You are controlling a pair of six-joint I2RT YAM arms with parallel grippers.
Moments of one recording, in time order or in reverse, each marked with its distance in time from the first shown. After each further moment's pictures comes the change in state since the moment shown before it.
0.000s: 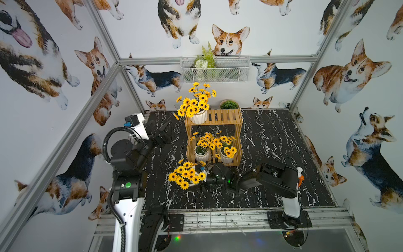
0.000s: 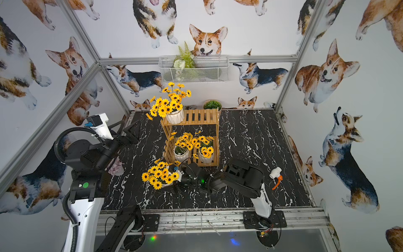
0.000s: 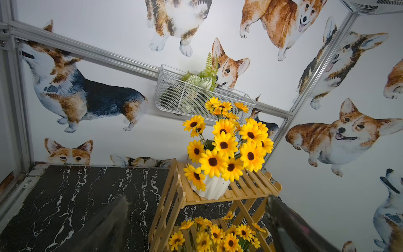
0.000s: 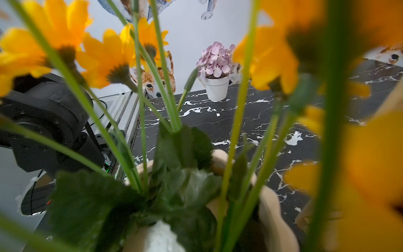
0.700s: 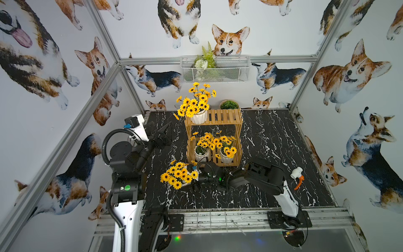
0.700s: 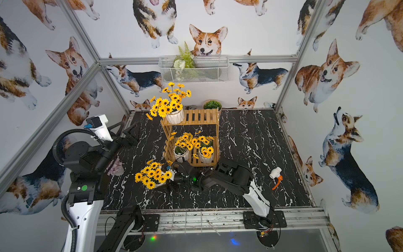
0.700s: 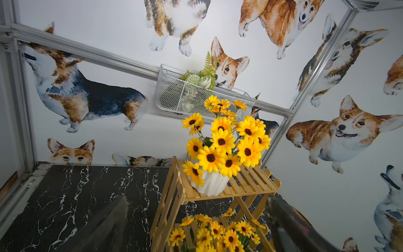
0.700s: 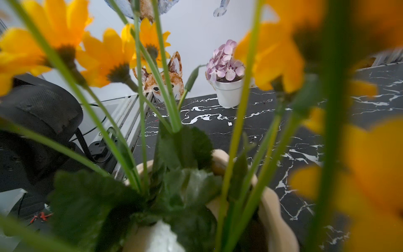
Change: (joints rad) left arm -0.003 -0.018 0.001 -0.027 -0.004 0.014; right arm 0.006 0.163 0.182 -0.007 -0.067 0.012
